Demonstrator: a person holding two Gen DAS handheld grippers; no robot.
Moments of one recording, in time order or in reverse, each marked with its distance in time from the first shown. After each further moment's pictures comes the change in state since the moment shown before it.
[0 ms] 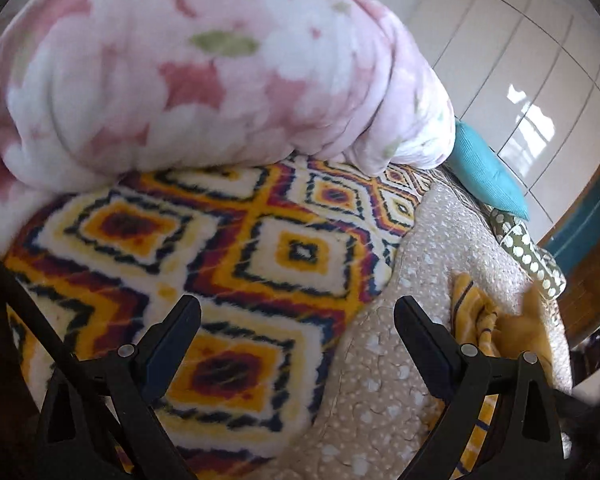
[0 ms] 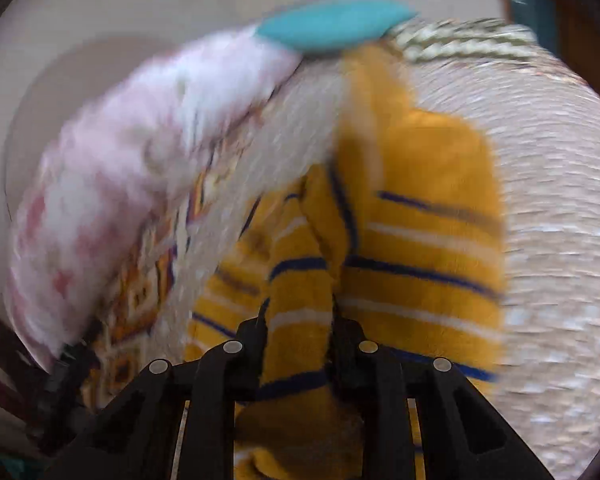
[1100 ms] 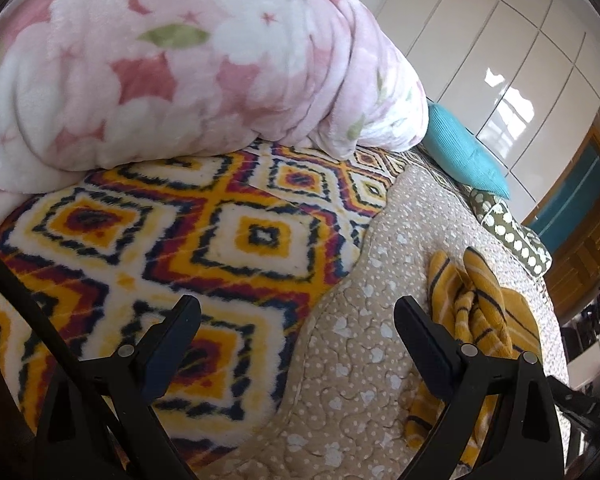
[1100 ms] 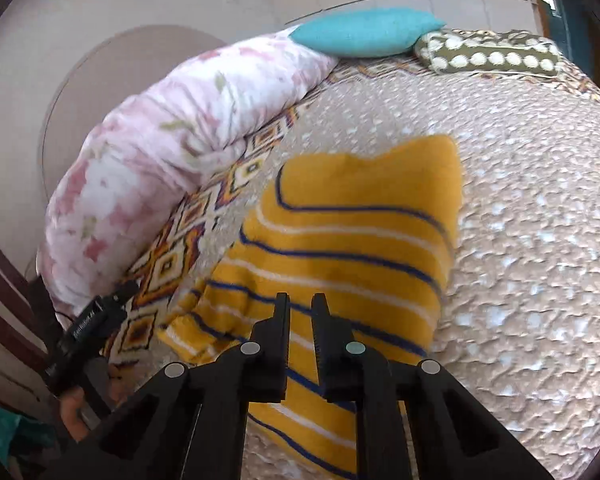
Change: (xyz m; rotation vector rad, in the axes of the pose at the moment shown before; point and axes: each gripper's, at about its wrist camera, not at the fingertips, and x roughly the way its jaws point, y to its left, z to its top) left arm 0.000 -0.026 -0.010 0.073 0.025 -0.054; right arm -0.055 -0.026 -0.017 -0.060 -0.052 0.168
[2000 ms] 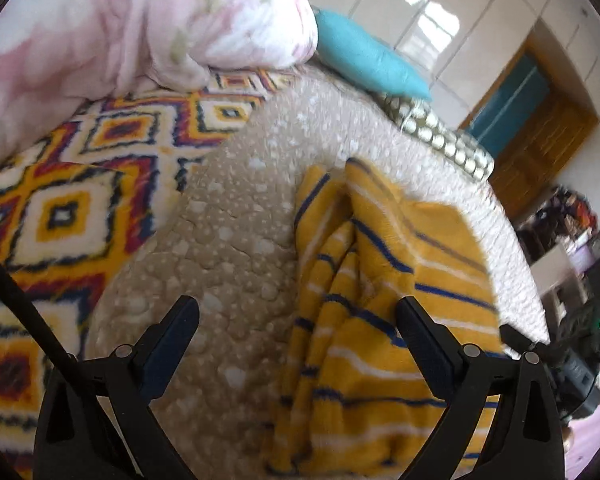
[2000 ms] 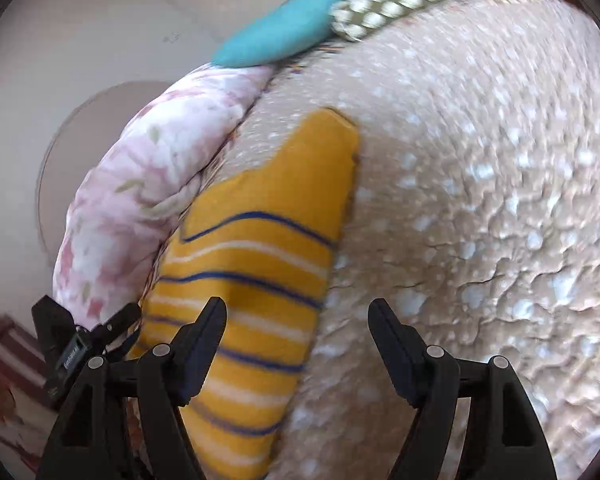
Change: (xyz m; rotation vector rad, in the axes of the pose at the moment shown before) left arm 0.065 -0.112 -0.016 0.244 0.292 -0.251; right arm 0.007 -0.144 -0.024 0.357 -0.075 0.158
